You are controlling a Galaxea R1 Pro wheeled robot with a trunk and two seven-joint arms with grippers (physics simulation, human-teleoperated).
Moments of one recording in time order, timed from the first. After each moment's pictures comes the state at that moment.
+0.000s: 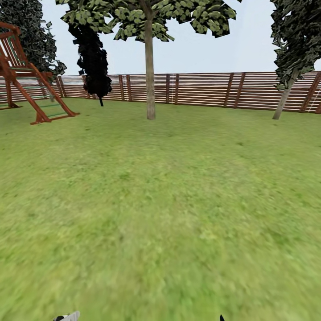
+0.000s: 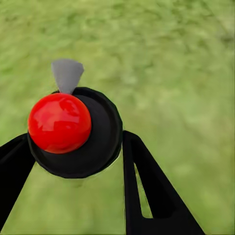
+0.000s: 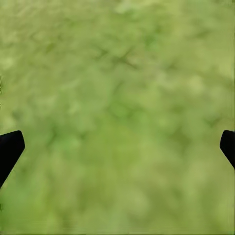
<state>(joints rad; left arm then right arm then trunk) -0.10 0.05 0.08 -0.53 0.27 -0.48 0.22 -0.30 0.02 -1.39 -0.22 0.92 -0.64 0.44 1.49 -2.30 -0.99</state>
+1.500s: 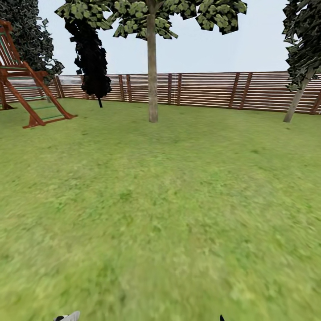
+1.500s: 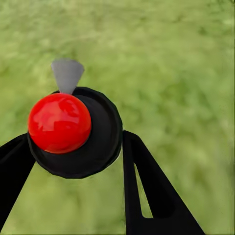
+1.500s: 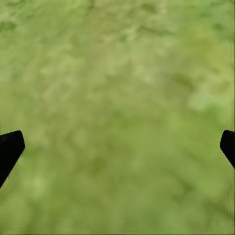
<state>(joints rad) -0.10 0.05 0.08 -0.53 0.27 -0.48 0.22 -0.30 0.02 -1.39 -0.22 0.92 -0.64 0.44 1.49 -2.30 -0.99</state>
